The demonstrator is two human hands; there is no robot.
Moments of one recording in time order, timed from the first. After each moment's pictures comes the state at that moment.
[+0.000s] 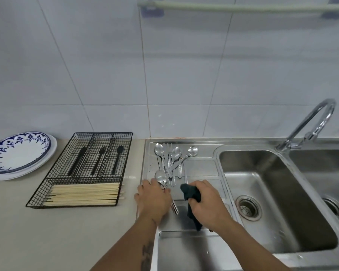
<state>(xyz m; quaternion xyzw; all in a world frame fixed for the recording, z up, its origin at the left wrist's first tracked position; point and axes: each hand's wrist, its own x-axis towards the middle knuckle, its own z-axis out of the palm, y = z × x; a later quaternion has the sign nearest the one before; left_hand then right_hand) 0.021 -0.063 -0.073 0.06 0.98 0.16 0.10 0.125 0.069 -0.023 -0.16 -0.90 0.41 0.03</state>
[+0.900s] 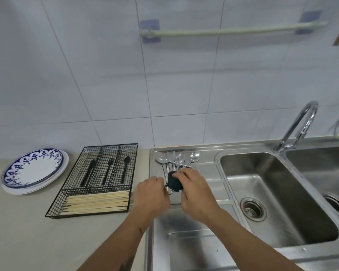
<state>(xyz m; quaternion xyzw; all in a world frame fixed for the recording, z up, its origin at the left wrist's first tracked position) 0.037 -0.108 0.011 0.29 0.95 0.10 -0.02 0.109 0.029 0.006 -0.01 -0.96 0.22 0.16</state>
